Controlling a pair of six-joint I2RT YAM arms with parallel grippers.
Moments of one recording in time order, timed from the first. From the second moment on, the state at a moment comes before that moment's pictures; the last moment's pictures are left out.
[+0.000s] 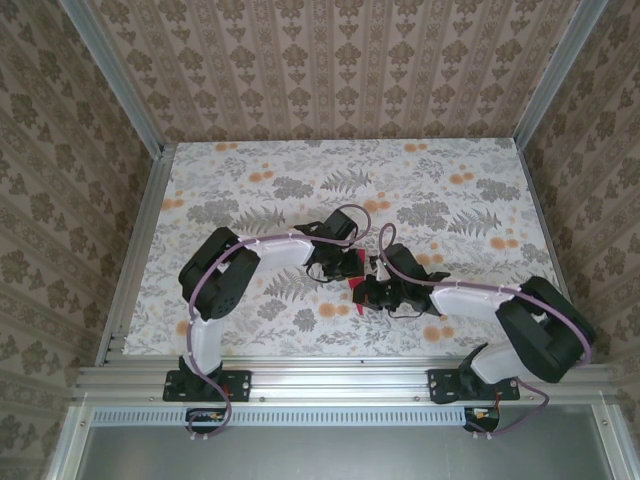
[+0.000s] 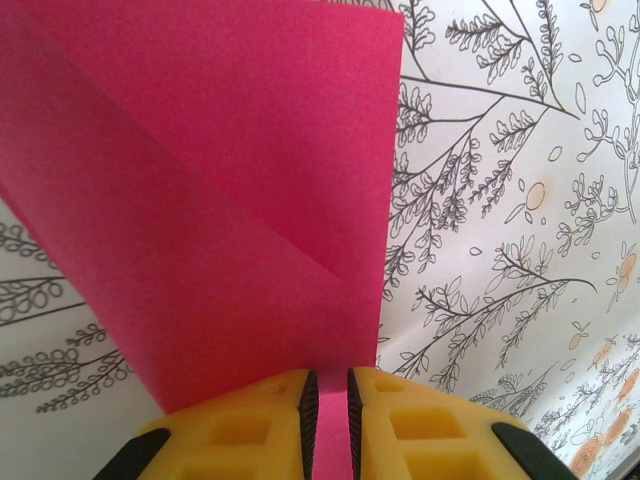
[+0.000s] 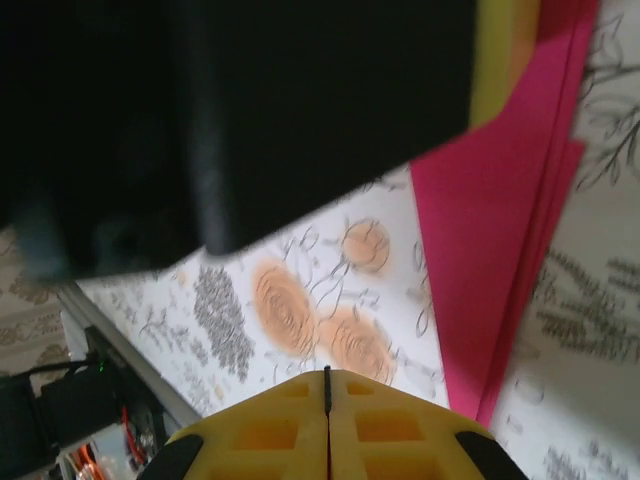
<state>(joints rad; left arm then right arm) -0.85 1.99 1.24 -0.35 0.35 -0.82 0.62 1.44 0.52 0.05 -0.44 0.92</state>
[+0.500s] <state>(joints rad) -0.85 1.99 1.25 -0.35 0.34 -0.81 0.58 1.60 0.53 0.14 -0.49 0.89</state>
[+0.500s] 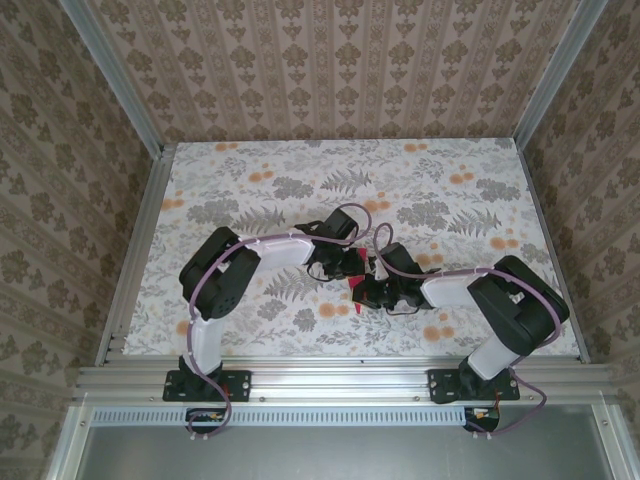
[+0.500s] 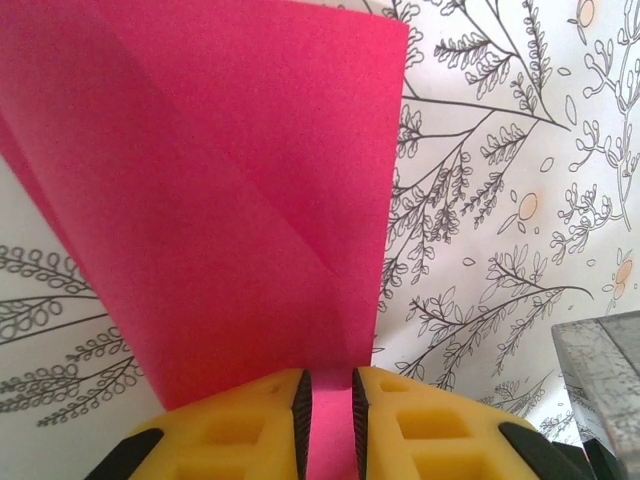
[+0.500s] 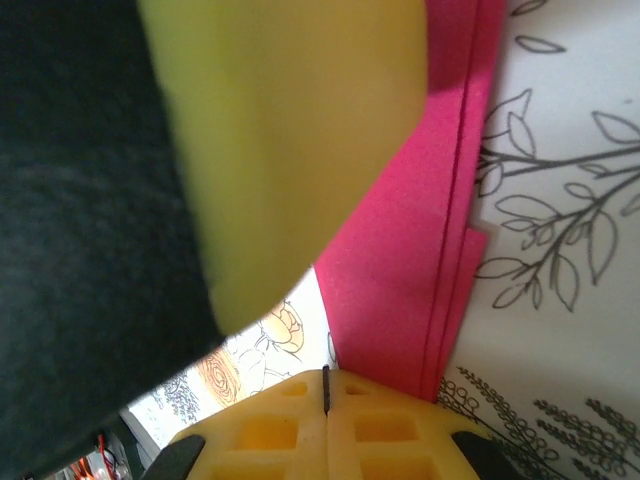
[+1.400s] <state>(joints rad) -0.82 1.71 1.04 -0.24 0.29 -0.79 0.54 1.66 0.53 0.20 -0.63 0.75</state>
